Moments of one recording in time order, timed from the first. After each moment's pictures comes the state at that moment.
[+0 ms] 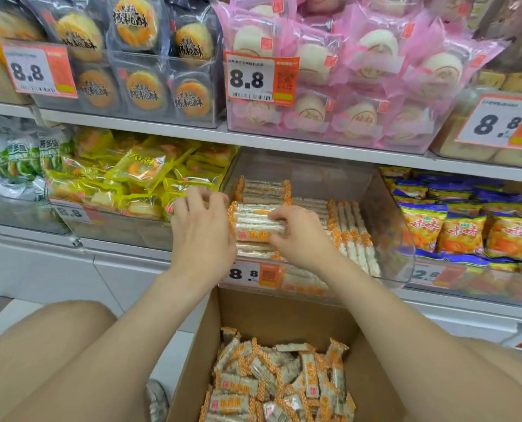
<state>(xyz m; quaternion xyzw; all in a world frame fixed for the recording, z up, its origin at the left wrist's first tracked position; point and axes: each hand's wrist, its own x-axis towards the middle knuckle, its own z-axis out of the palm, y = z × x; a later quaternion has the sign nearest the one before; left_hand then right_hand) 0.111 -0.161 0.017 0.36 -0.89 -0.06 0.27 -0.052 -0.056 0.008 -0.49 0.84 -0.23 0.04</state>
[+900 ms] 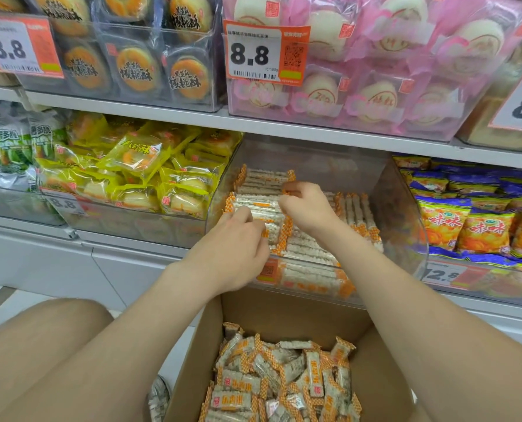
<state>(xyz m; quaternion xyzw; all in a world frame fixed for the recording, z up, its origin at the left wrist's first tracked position) 0.091 -0.158 0.005 0.20 -0.97 -0.10 0.06 -0.076 -0.086 0.020 -0.32 0.82 -0.43 0.19</state>
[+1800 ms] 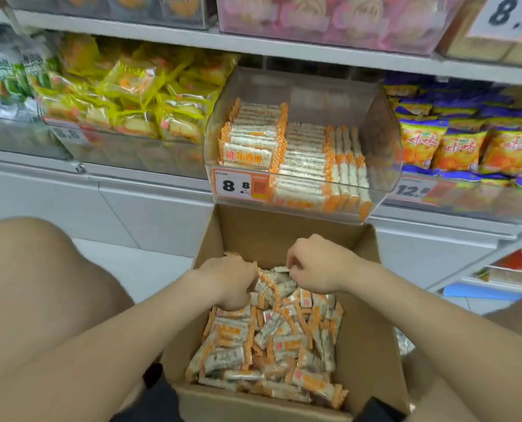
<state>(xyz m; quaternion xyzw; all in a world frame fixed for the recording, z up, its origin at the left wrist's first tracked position) 0.165 -0.072 -0.098 0.16 -0.94 -0.11 -0.26 0.017 0.067 -0.061 -0.50 0.82 0.00 0.26</state>
